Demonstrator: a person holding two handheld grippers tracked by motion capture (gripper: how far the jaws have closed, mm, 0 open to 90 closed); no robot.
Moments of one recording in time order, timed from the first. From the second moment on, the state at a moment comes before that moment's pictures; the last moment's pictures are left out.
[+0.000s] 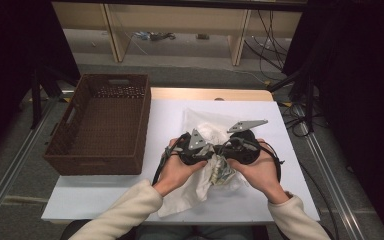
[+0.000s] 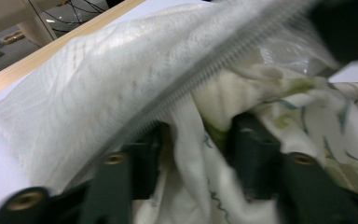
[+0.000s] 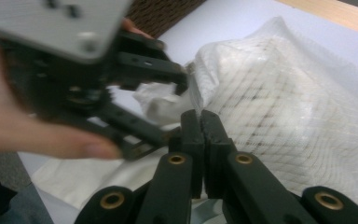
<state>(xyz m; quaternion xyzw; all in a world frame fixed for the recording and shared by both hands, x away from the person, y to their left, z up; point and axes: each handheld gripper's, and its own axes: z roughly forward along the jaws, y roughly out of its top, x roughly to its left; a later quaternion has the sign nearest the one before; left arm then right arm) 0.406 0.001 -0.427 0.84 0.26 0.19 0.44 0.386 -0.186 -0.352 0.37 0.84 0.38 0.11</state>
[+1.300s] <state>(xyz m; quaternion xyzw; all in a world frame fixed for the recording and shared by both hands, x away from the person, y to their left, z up) 0.381 0.004 -0.396 0.84 0.25 0.18 0.45 0.384 -0.185 -0.348 0.37 0.83 0.39 0.12</state>
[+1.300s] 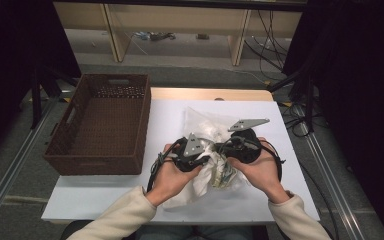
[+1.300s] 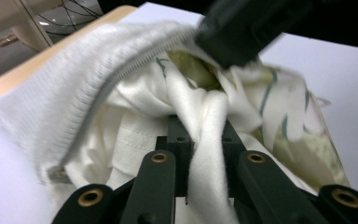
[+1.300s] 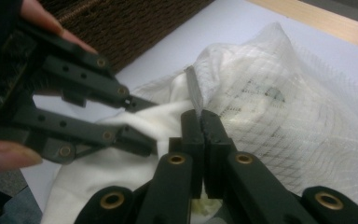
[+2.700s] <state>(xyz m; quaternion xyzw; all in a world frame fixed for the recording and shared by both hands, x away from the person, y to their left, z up) 0.382 0.002 -0.428 0.85 0.25 0.15 0.44 0.382 -0.179 -0.353 0.38 0.84 0.38 0.10</state>
